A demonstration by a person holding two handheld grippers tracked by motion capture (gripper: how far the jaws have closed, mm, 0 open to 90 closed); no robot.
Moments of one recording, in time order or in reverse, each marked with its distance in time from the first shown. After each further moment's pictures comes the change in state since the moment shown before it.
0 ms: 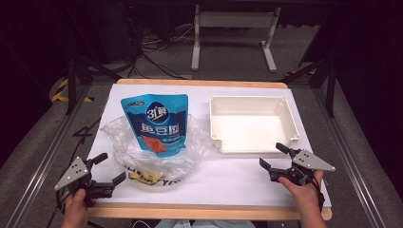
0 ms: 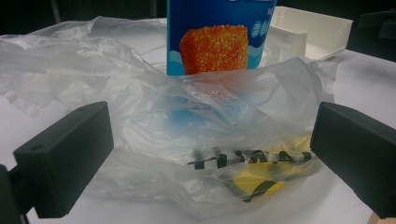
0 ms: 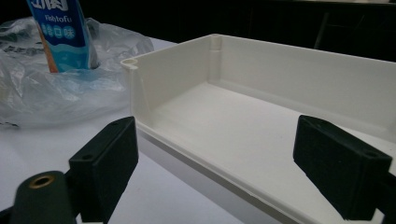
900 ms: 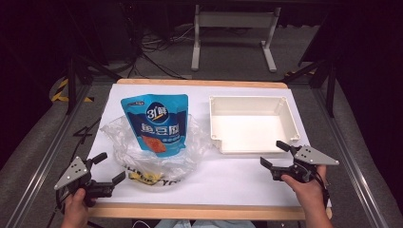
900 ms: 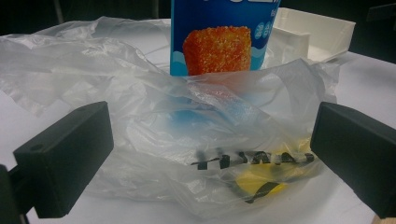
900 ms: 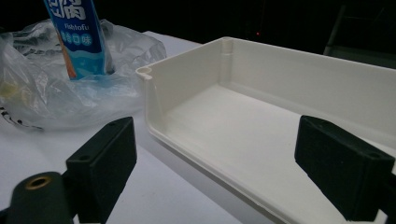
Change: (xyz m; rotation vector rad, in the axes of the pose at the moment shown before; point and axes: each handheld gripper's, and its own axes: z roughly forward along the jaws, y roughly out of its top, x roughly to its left) left arm 0.001 0.000 0.000 -0.001 0.007 -0.006; right arm 0.000 0.023 -0.005 0.044 0.047 0.002
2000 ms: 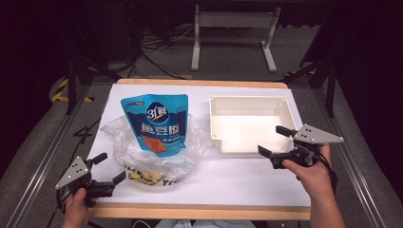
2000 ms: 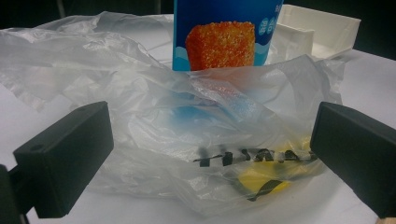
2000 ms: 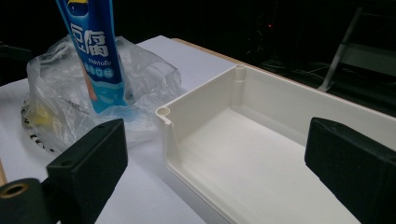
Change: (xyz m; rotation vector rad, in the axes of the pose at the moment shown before) left arm 0.000 -0.001 0.001 0.010 0.007 -0.004; right arm 0.008 0.073 0.001 0.061 0.049 -0.021
